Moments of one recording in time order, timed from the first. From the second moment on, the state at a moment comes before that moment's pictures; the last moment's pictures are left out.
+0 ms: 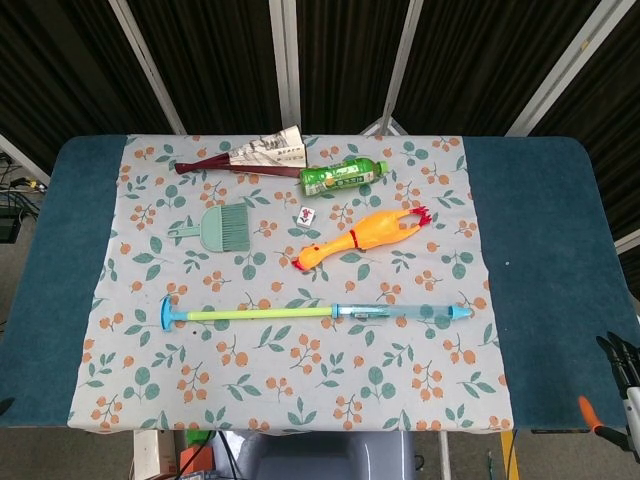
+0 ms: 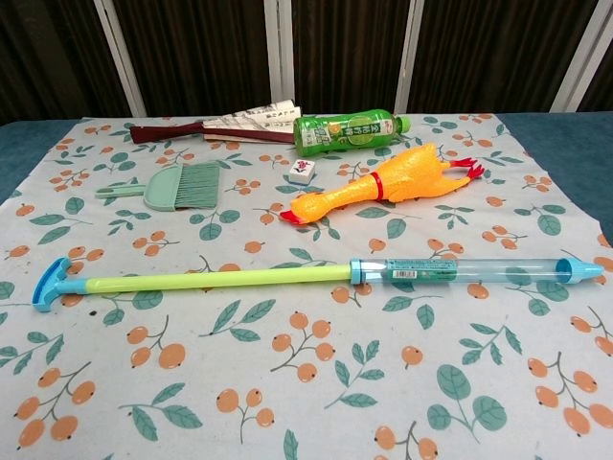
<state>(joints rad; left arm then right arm) 0.07 -0.96 0.08 -1.50 1.64 1.62 -0.28 -0.10 -0.93 -0.06 -1.68 -1.59 1.56 0.20</state>
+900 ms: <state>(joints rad) -0.10 -0.89 0.00 -1.79 1.53 1.36 -0.06 -0.08 -0.93 -0.06 -1.71 -1.57 1.50 0.17</state>
